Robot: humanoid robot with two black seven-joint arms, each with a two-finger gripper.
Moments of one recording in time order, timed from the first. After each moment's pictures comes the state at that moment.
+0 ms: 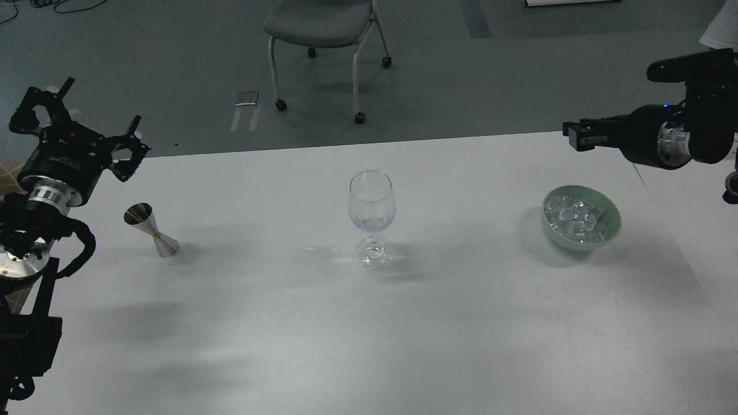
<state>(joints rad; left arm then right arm) -0.30 0.38 -1.64 -1.23 0.25 -0.17 0.15 1.17 -0.92 0.15 1.41 -1.40 0.28 -0.12</state>
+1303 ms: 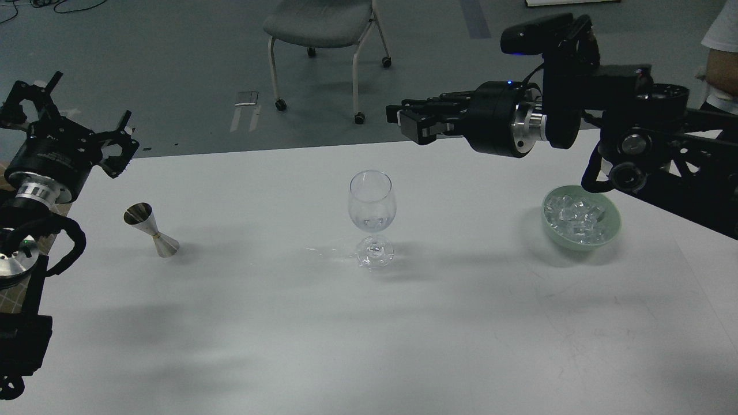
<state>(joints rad) -0.30 0.40 -1.65 -1.24 0.24 -0.16 0.15 1.17 -0.55 0.38 1.58 -1.40 0.32 -0.13</state>
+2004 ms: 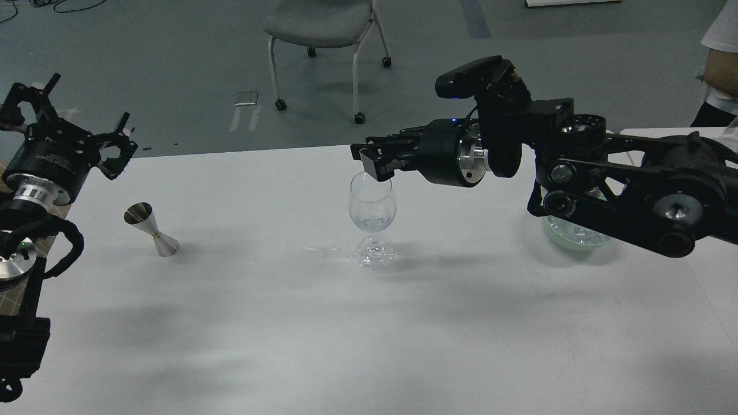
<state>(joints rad) -0.29 0.41 -1.66 -1.24 0.24 -0.17 0.15 1.16 -0.41 0.32 1.48 -1.46 0.32 -0.16</state>
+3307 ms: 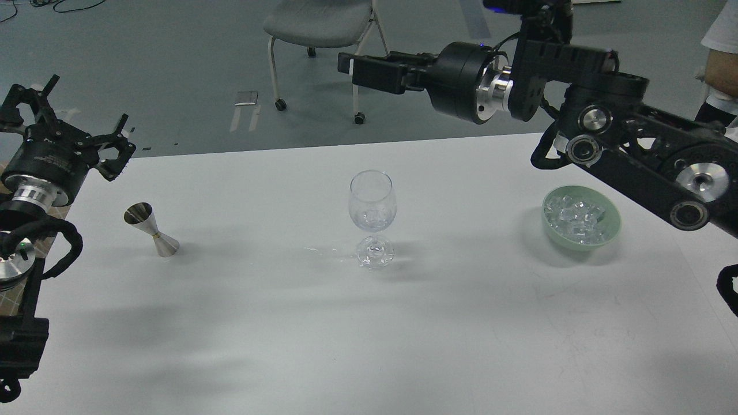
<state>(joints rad) -0.29 0.41 -1.65 -1.23 0.24 -0.17 0.15 1.00 -0.34 0.78 1.46 -1.44 0.30 -0.16</state>
